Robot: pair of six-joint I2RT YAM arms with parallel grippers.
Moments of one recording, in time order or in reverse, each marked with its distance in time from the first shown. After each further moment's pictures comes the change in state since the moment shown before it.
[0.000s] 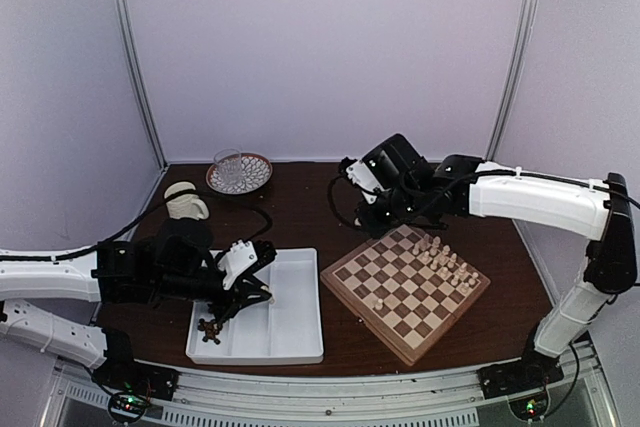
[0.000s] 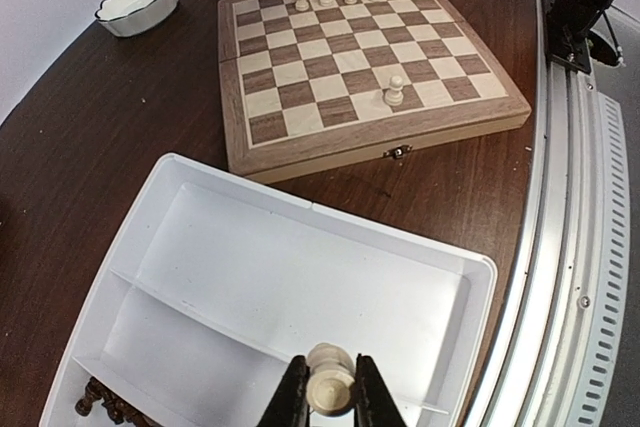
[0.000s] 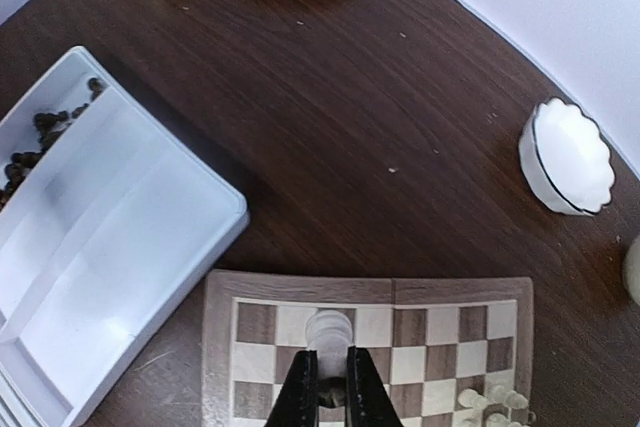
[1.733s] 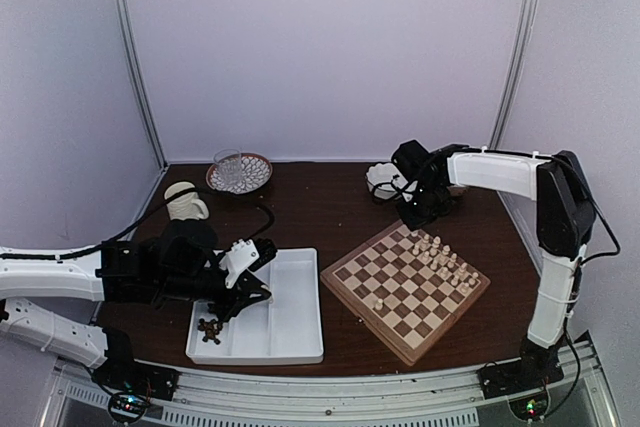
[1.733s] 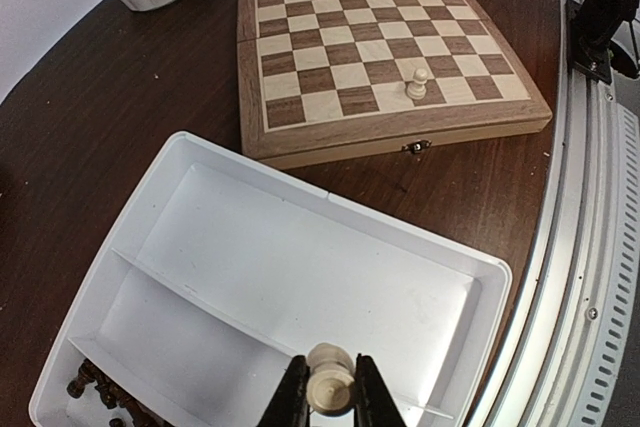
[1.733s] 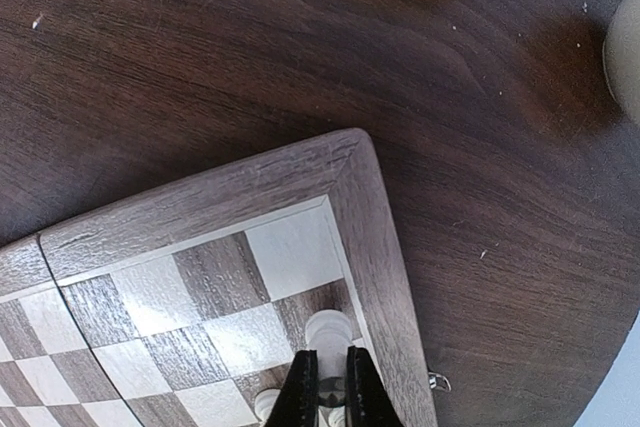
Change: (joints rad) left arm 0.000 0.031 0.003 -0.002 -0.045 -0.070; right arm -0.414 0.327 0.164 -0.294 -0.019 0.019
